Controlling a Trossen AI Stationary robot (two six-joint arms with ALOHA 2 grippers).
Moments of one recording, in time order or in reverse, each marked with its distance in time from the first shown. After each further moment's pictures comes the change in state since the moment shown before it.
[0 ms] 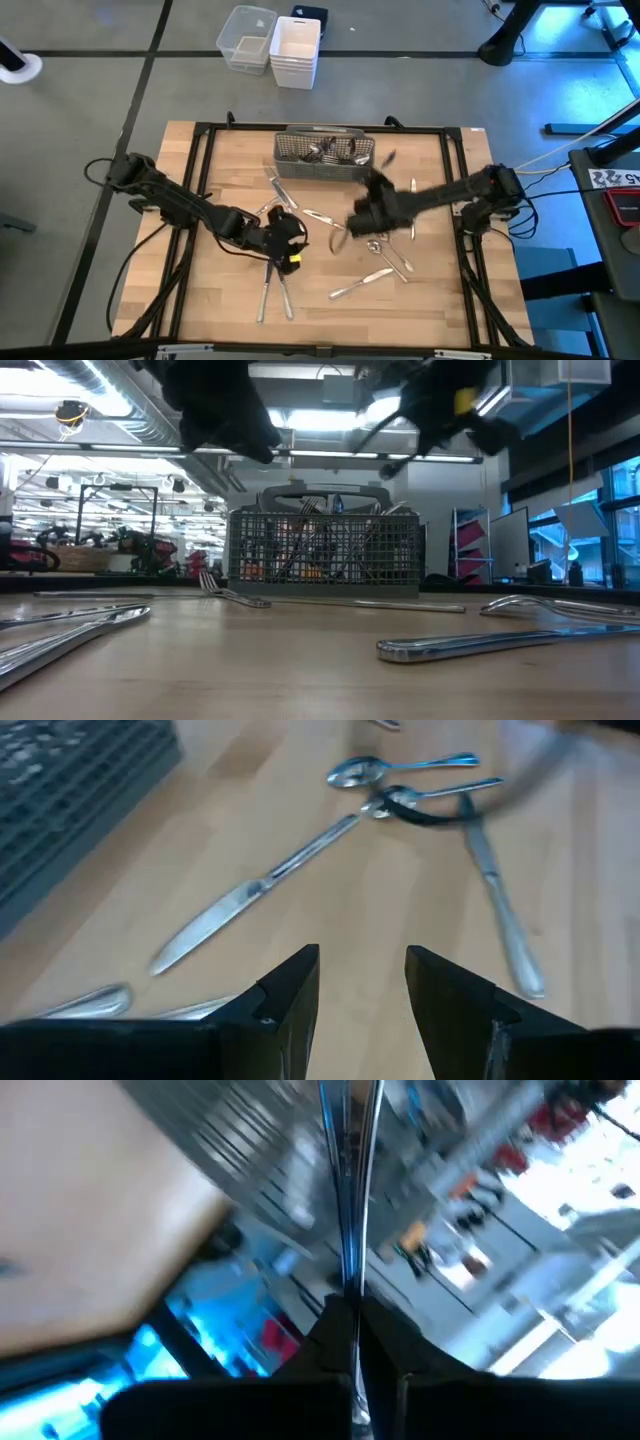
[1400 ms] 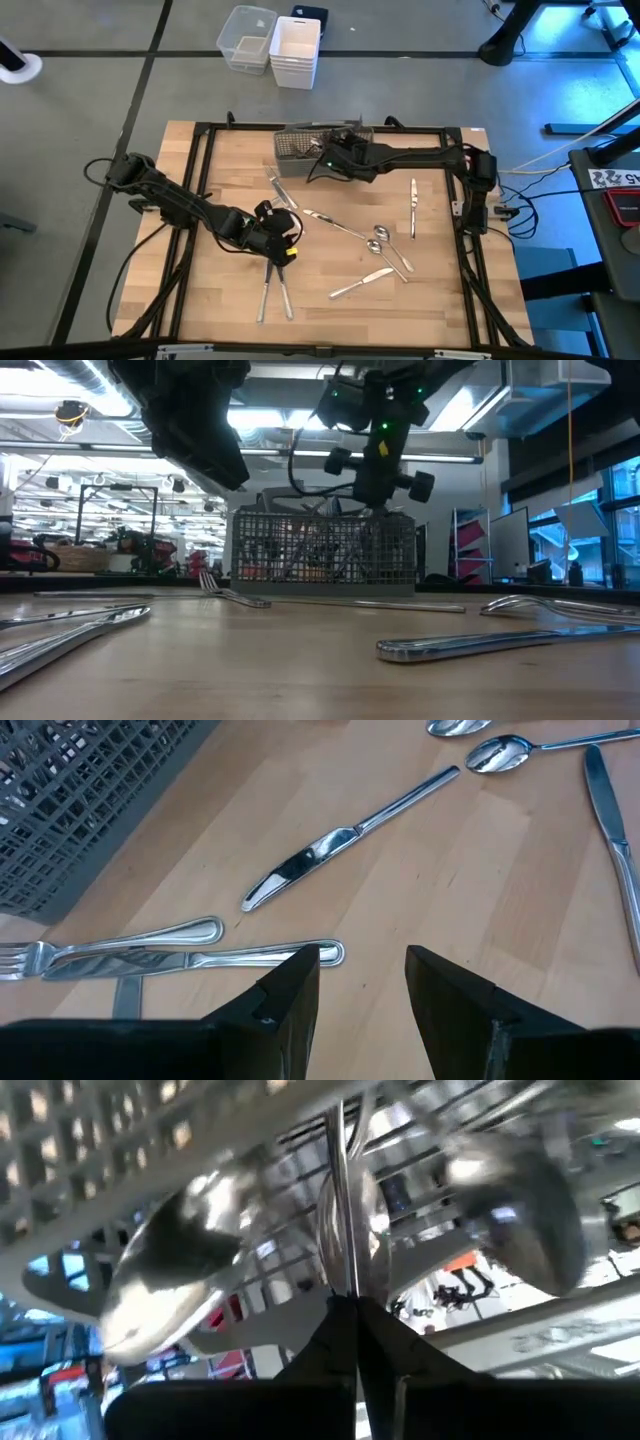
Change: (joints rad) left arm 0.001 -0.002 0.000 -0.206 -0.097 -0.137; right arm -0.390 0.150 0.009 0.707 -0.154 -1.120
